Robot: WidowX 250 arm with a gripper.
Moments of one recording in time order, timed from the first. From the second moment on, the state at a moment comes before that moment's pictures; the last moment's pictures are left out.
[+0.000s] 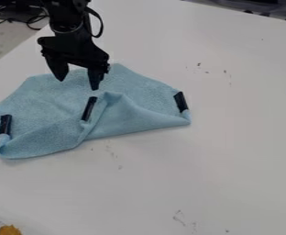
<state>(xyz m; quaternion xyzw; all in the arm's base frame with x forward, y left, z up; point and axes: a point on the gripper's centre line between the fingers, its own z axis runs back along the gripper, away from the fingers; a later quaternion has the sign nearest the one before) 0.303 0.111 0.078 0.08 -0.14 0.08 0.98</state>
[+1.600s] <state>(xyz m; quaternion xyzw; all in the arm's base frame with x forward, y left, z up) 0.206 0.196 0.011 0.04 -0.06 0.22 0.97</state>
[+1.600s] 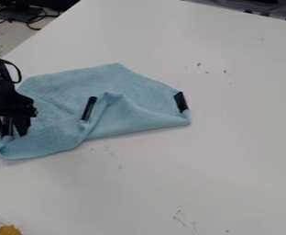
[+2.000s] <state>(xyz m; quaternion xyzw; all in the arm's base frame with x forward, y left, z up) 0.209 0.199 0.009 0.03 -0.06 0.21 0.97</state>
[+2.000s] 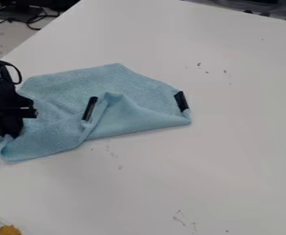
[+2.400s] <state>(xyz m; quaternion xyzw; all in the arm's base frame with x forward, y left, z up) 0.237 0.184 0.054 0.09 -0.09 0.19 0.97</state>
